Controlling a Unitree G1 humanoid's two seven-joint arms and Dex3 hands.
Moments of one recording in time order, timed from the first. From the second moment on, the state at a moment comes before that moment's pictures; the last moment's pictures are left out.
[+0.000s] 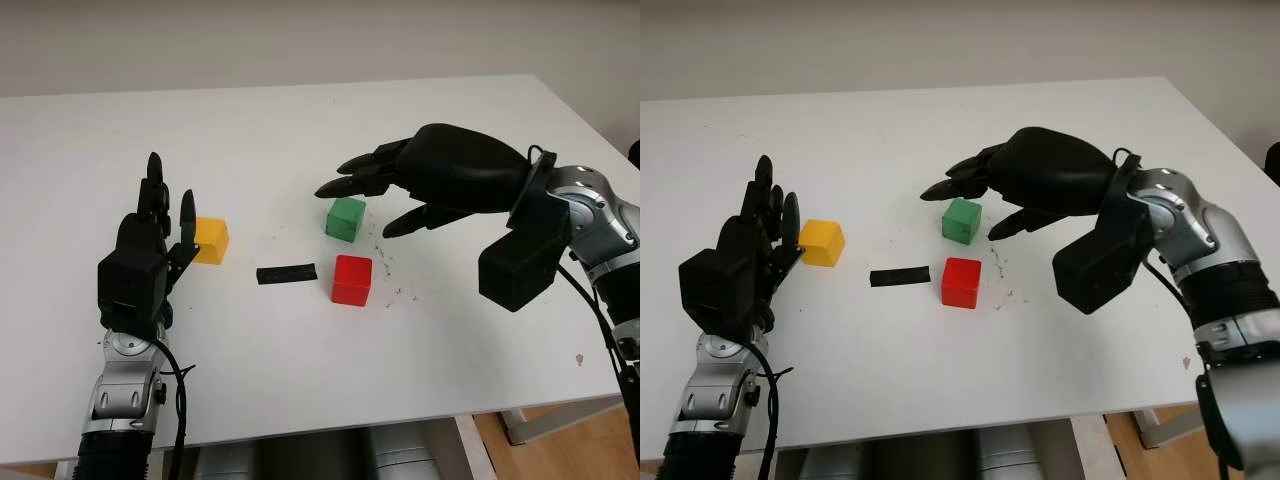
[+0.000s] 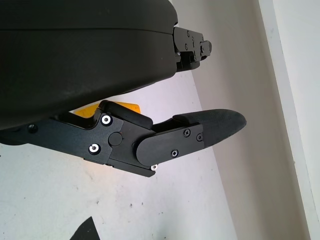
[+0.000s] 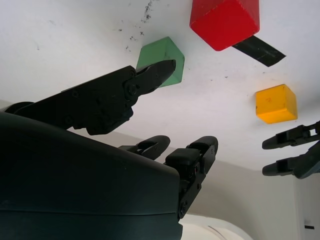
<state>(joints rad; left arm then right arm) -0.22 0.19 0.15 0.10 0.08 0.00 0.09 -0.83 -0.74 0.24 0.51 -0.49 -0.88 0.38</state>
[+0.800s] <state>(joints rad) -0.22 0.19 0.15 0.10 0.08 0.00 0.09 -0.78 -0.68 0.38 0.54 -0.63 -0.99 0.36</state>
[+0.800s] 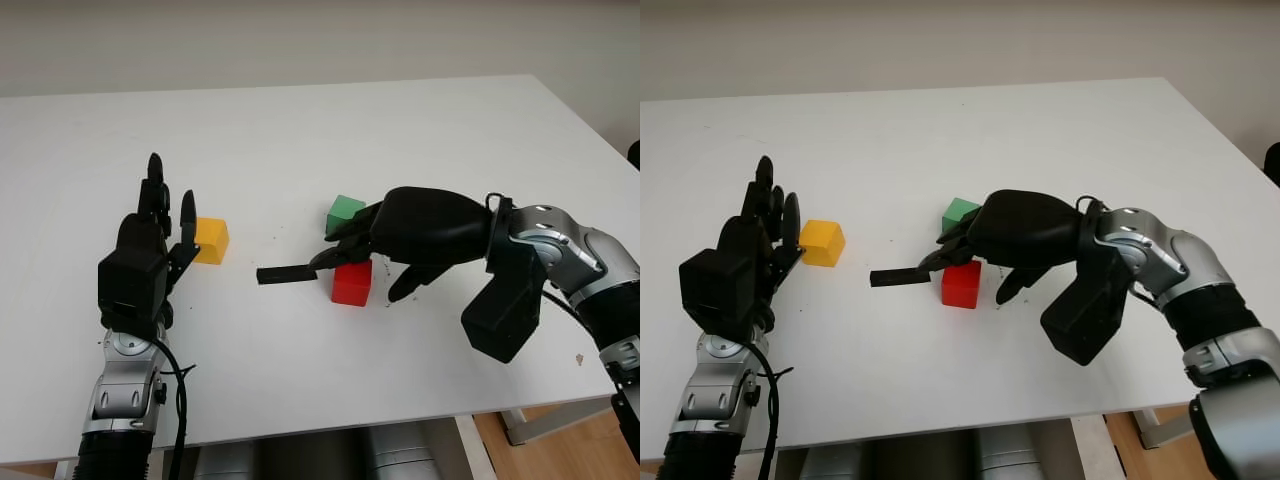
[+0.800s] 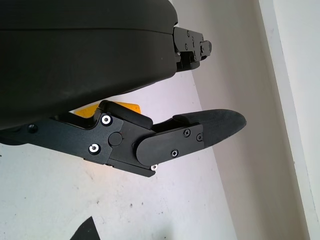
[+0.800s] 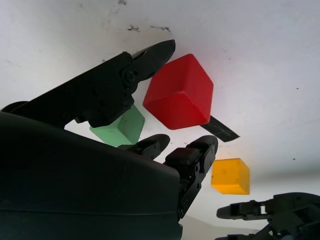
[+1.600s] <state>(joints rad) -0.22 0.18 0.14 0.10 0.08 0.00 0.10 -0.86 -0.66 0.46 0.67 -1.01 -1.05 -0.11</state>
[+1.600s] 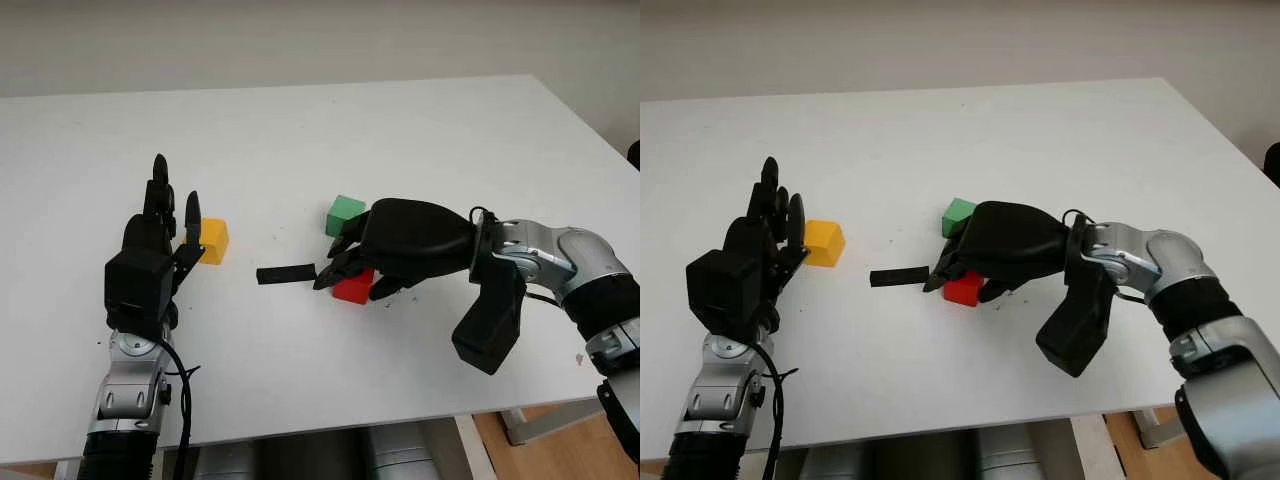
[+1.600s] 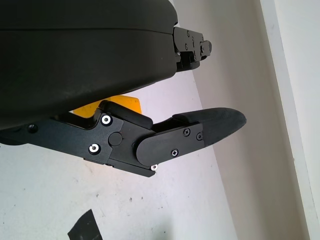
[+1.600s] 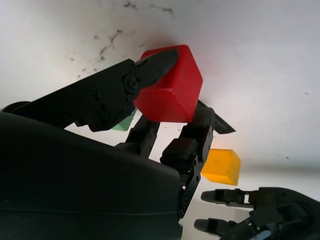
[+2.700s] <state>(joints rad) -0.19 0.17 0.14 0.08 0.09 0.02 0.10 -1.03 -0.52 0.49 1.10 -0.58 -1.13 0.01</state>
